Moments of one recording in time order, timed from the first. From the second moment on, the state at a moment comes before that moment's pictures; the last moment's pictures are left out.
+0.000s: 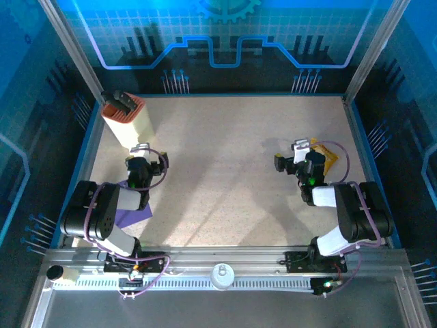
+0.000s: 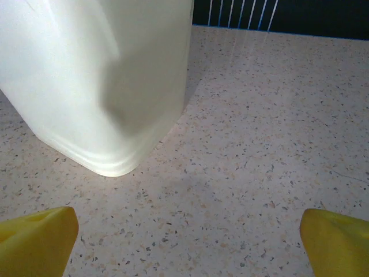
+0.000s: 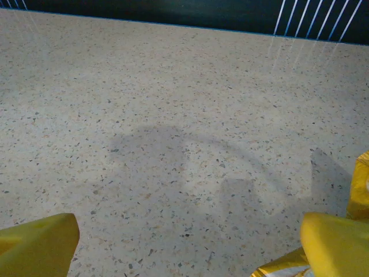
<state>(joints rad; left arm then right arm) -0.04 1.55 0.34 0.84 -0.18 -0.13 0.06 1.53 0.40 0.73 -0.08 -0.07</state>
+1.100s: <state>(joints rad) -0.04 1.55 0.34 0.84 -0.17 -0.13 0.06 1.53 0.40 0.73 -0.08 -0.07</state>
